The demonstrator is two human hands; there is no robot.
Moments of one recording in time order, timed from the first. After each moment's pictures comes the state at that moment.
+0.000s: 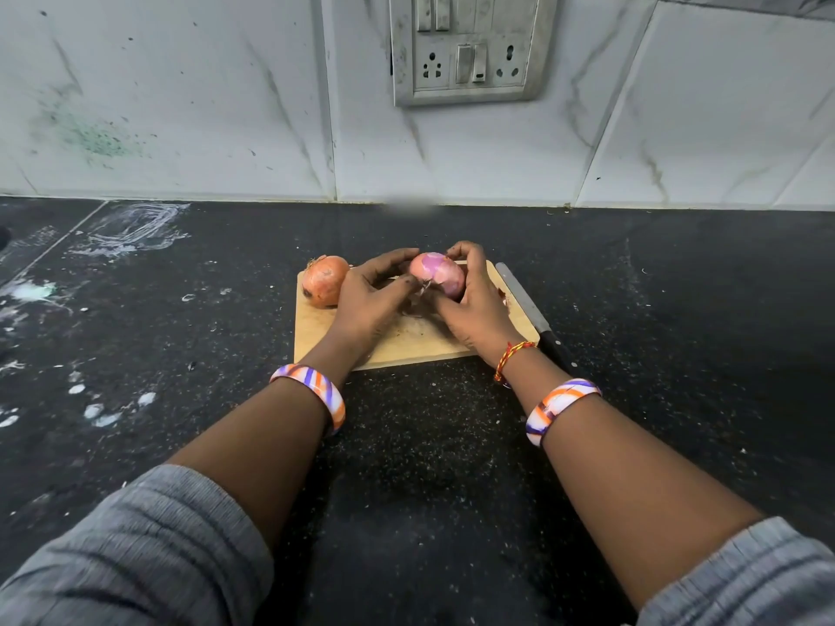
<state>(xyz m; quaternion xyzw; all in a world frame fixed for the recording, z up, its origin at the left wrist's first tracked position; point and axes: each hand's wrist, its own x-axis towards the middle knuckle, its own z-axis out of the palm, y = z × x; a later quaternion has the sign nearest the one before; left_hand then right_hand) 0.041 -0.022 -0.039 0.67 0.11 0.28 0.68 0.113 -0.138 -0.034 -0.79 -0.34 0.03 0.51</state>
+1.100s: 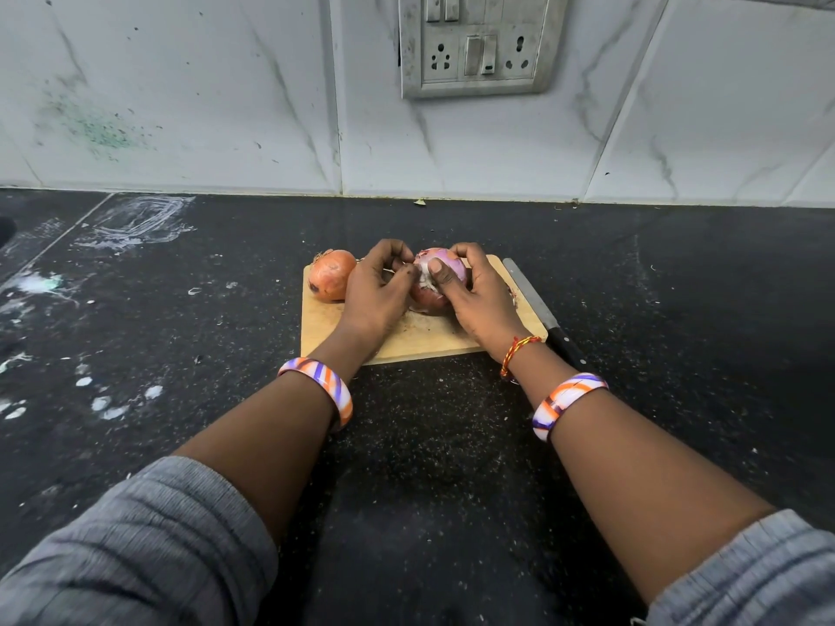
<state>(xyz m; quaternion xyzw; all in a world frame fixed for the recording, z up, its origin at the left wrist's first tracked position) 0.042 -0.022 -0.037 0.73 0.13 0.32 0.59 0.112 -0.135 -0.032 -0.80 -0.33 0.02 0.50</state>
